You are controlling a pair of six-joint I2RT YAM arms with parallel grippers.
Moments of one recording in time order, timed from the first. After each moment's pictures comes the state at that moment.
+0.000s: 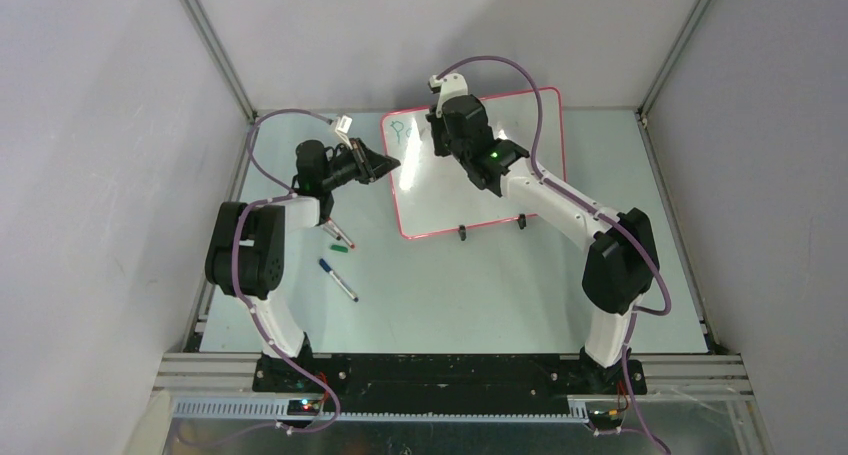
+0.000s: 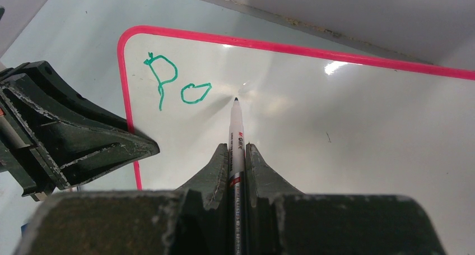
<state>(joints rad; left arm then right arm) -0.12 1.81 0.93 0.75 0.77 -0.60 0.70 1.84 1.67 -0.19 0.28 0.12</state>
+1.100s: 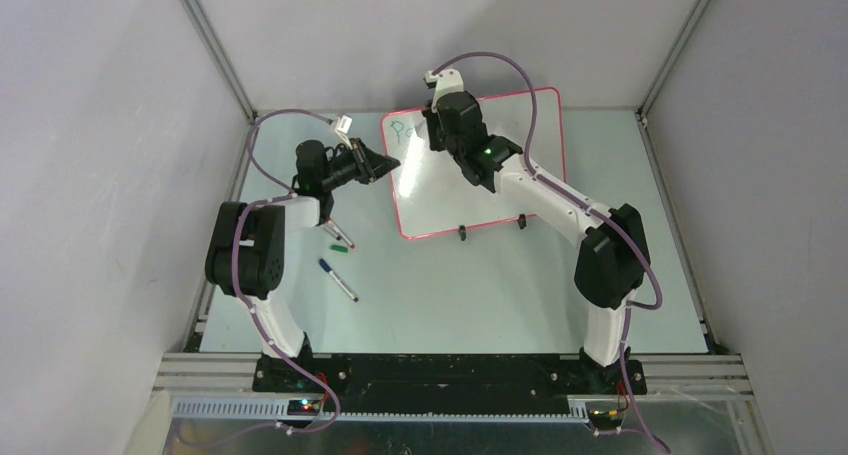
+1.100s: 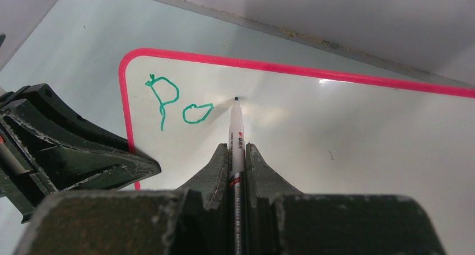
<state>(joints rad) -0.12 1.81 0.93 0.75 0.77 -0.60 0.70 1.89 1.74 -0.17 0.31 0.12</state>
